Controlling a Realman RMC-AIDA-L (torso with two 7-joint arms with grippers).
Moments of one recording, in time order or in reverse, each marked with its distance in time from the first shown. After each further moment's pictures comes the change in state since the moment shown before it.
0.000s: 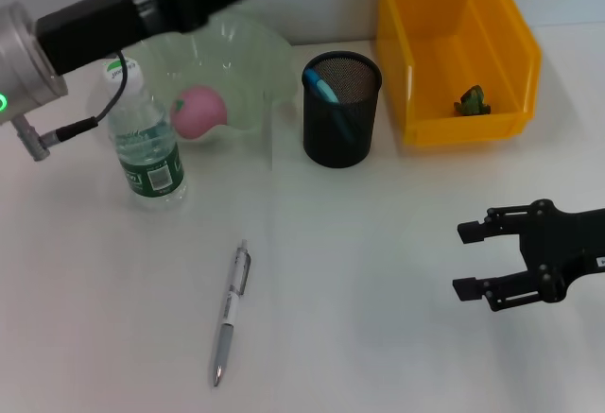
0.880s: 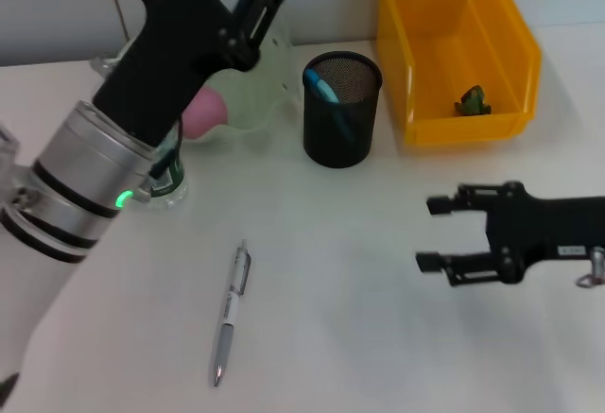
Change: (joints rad) left arm 0.027 -0.008 1.006 -0.326 -1.430 -0.047 1.287; right arm -0.010 0.053 0.014 0.060 0.102 0.087 -0.142
